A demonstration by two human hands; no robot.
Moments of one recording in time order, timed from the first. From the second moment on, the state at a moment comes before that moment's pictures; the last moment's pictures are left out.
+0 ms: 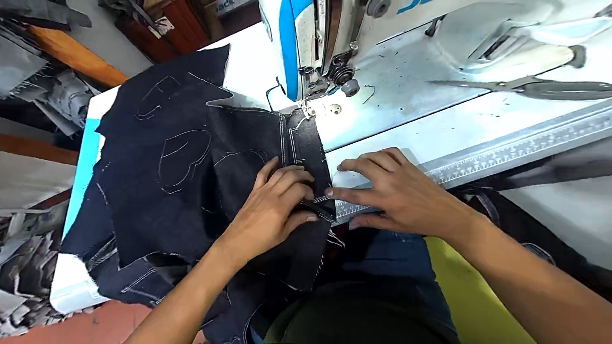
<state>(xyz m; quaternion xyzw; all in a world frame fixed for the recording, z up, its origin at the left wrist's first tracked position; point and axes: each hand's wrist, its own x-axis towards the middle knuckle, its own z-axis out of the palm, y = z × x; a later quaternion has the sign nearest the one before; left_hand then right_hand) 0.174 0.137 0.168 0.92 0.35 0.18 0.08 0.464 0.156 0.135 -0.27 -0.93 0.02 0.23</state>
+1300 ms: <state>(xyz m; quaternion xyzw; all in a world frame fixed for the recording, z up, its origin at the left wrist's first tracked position) 0.189 0.263 0.193 0.87 0.48 0.07 0.02 0.452 0.251 0.143 -0.33 -0.91 0.00 0.24</state>
